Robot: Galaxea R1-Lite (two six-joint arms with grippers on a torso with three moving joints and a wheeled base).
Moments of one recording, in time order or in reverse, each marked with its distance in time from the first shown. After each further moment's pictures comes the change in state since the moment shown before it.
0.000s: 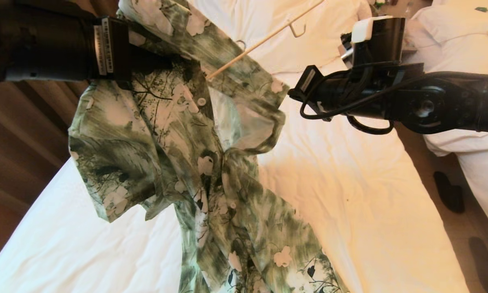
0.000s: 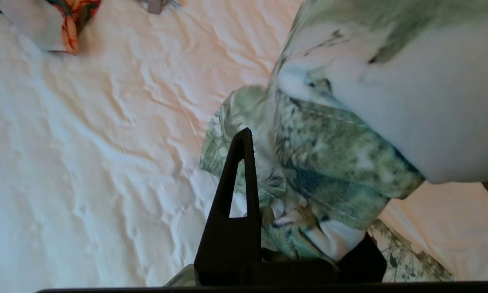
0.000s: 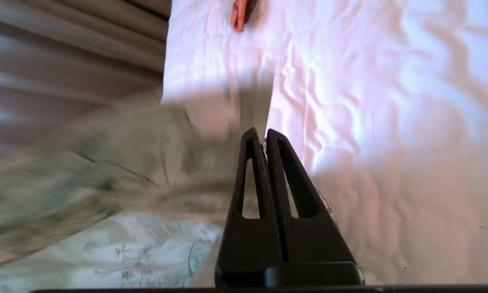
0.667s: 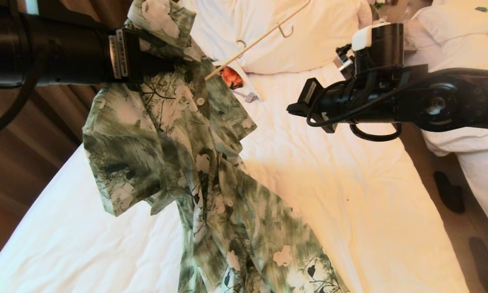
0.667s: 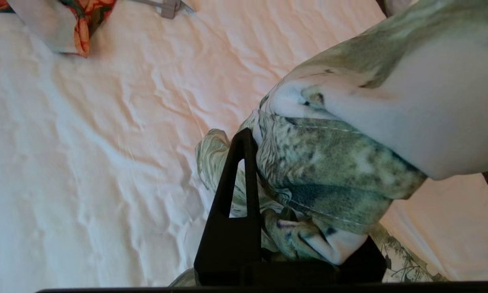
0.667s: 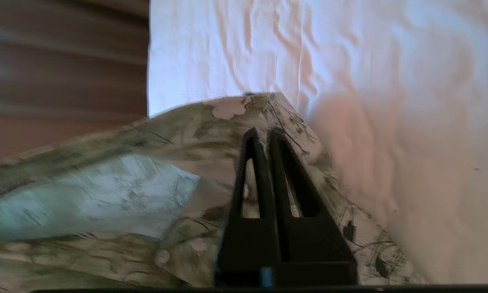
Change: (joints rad) left arm 0.069 0.035 0.029 -0.083 -0.045 -0.008; right arm 0.003 -0.015 0.006 0.155 0.116 -0.014
